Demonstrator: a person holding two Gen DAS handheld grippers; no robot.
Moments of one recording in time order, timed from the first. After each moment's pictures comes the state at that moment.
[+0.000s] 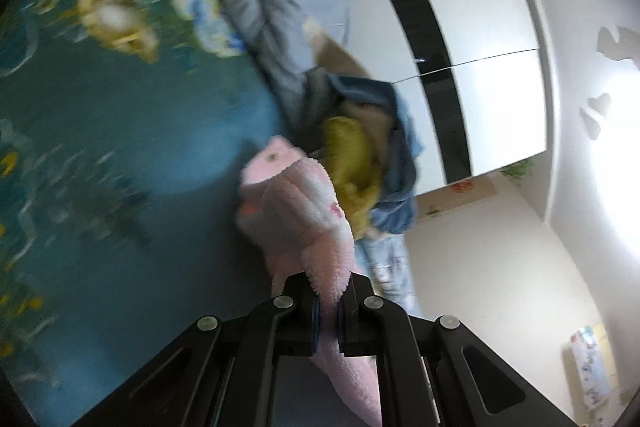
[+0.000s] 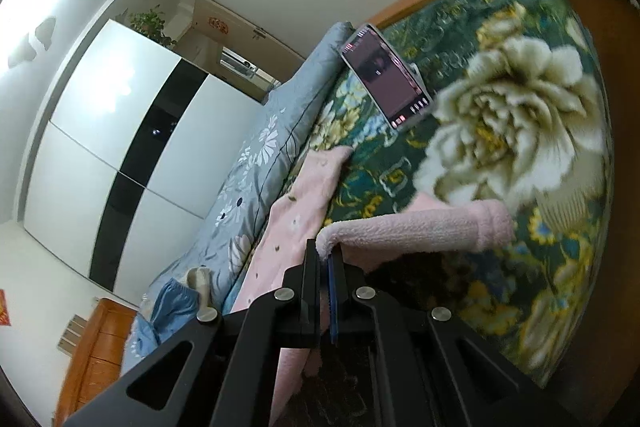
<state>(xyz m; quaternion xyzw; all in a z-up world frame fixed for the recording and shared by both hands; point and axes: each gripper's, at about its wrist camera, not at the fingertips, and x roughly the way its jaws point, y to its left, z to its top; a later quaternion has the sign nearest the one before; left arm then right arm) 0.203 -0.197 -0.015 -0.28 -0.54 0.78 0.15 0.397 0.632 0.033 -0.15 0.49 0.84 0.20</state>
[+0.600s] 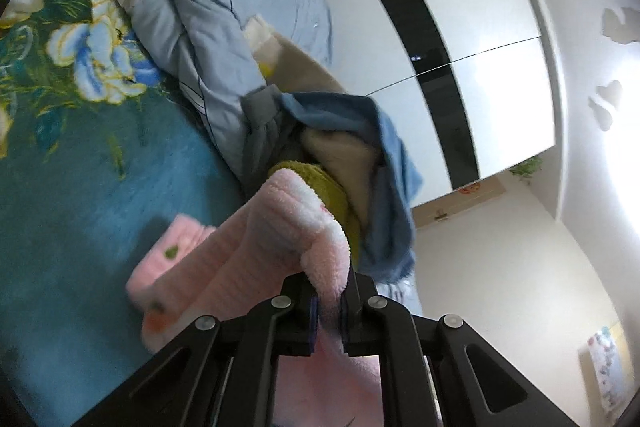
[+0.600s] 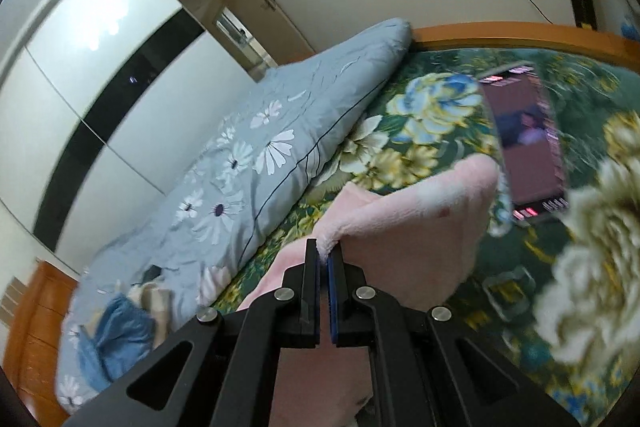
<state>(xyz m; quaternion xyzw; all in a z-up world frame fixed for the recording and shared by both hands) 0.025 -0.157 0.019 -0.28 -0.50 0.81 0.12 0.154 0.678 0.081 -0.25 0.38 0.86 0.23</state>
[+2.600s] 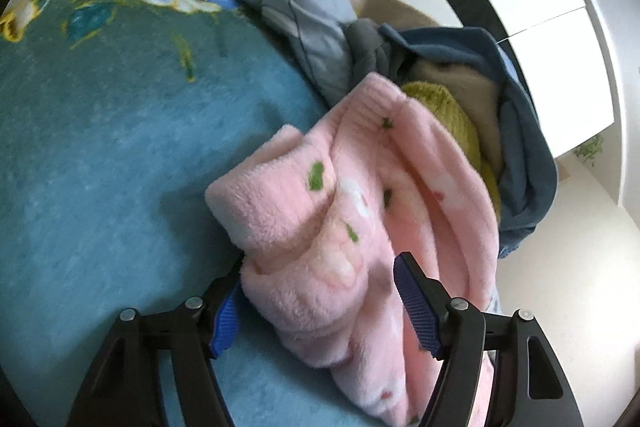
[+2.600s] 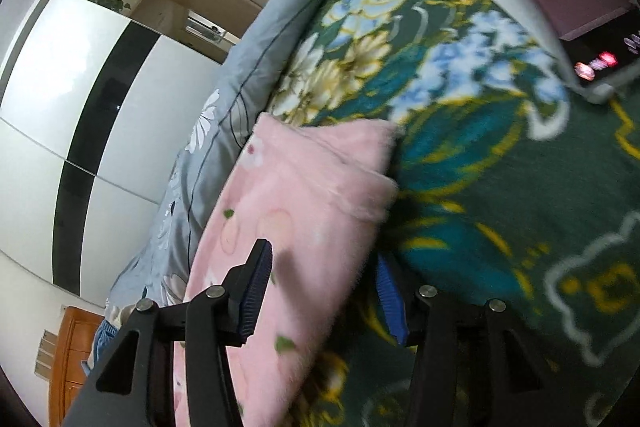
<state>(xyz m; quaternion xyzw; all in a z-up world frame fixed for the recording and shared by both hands) 0.025 -0.118 -0.092 -0.33 -0.45 0.83 0.04 0.138 0.728 -0.085 -0.23 0.51 0.80 0.20</state>
